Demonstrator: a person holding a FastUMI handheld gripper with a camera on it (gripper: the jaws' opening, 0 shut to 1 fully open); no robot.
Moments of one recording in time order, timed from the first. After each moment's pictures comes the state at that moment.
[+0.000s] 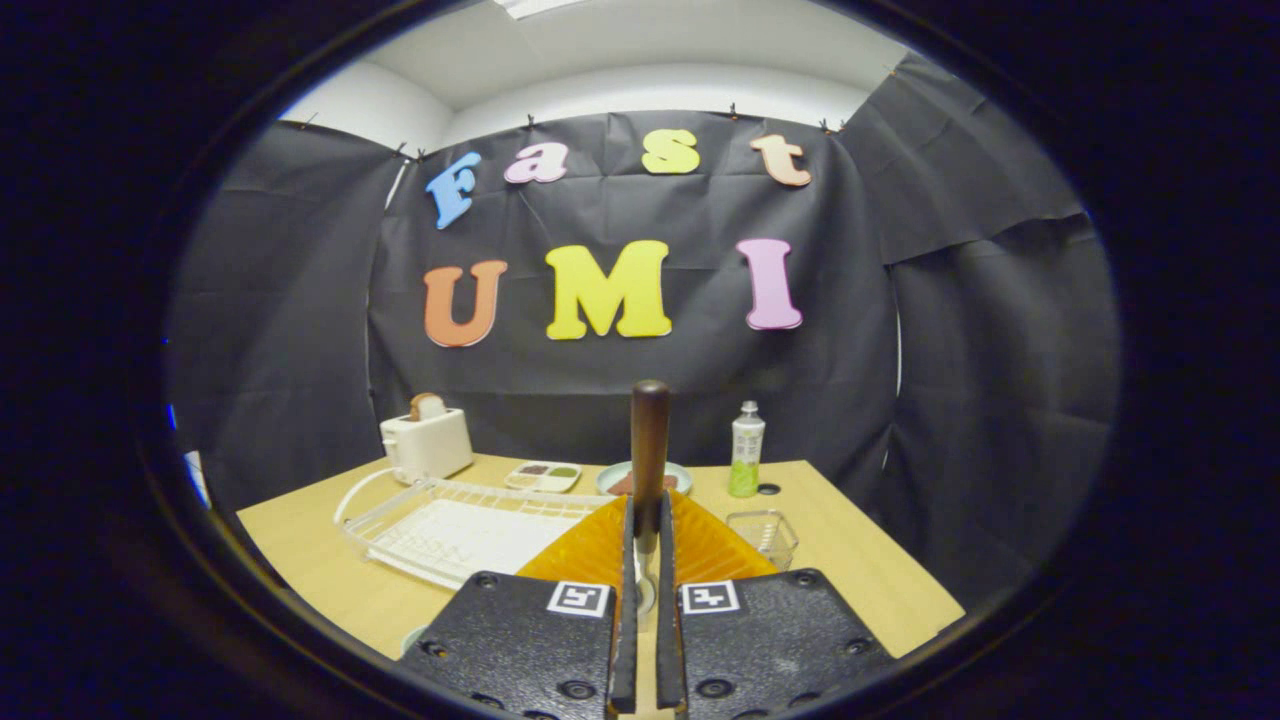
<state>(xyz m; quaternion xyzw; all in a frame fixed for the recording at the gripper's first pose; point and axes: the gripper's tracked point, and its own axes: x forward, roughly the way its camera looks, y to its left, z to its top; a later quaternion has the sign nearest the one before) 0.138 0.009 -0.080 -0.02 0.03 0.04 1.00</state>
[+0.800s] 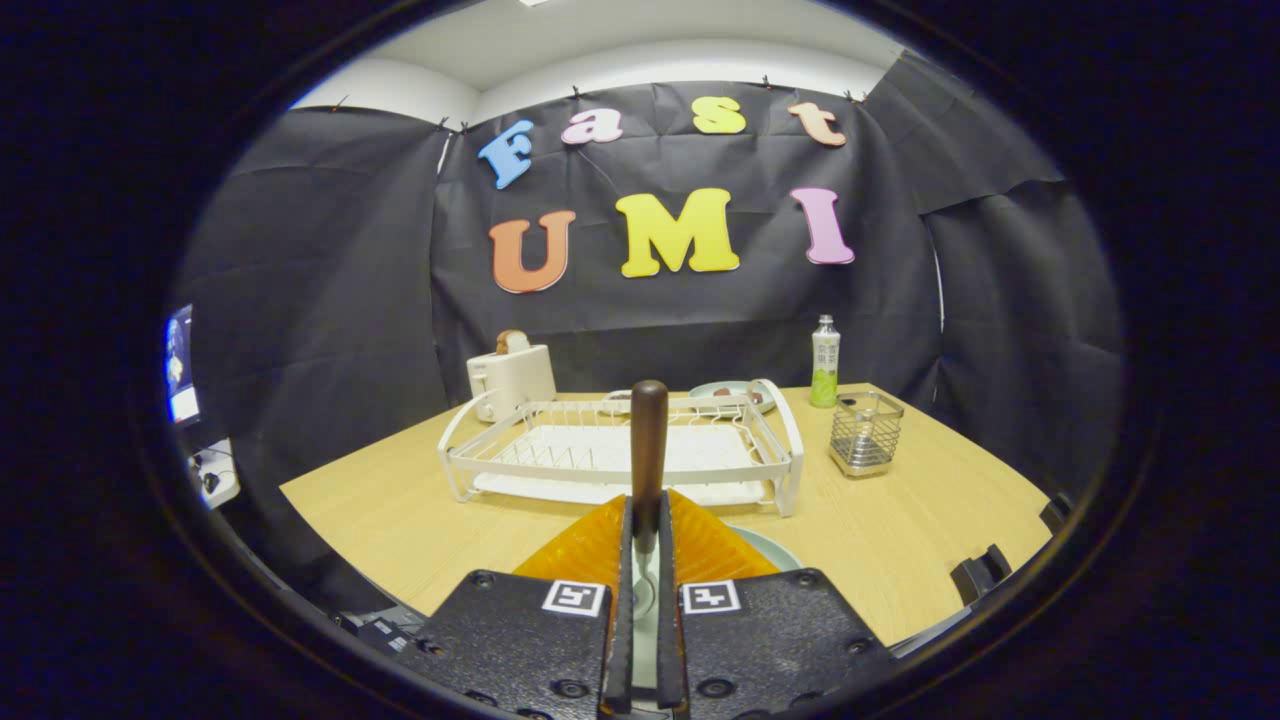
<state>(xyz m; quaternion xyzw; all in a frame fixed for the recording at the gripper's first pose) 0.083 0.109 -0.200 -0.02 0.09 0.08 0.99</state>
